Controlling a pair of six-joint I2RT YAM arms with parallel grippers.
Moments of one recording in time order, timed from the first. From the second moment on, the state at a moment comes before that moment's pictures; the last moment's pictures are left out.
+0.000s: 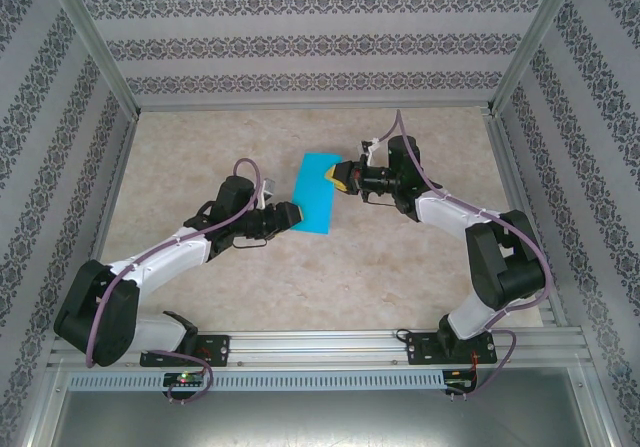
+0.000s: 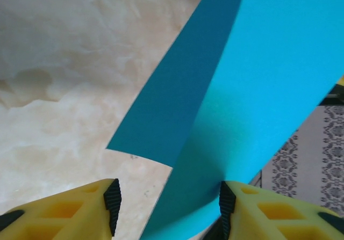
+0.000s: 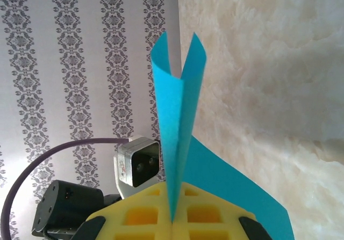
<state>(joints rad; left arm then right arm) -0.46 1.32 0.70 -0.03 0.53 -0.90 0.34 1.62 0.92 0.33 -0.91 1.25</state>
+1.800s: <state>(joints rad) -0.53 1.71 0.95 -0.25 0.61 -0.77 0.28 1.89 0.90 0.14 -0.90 0.92</state>
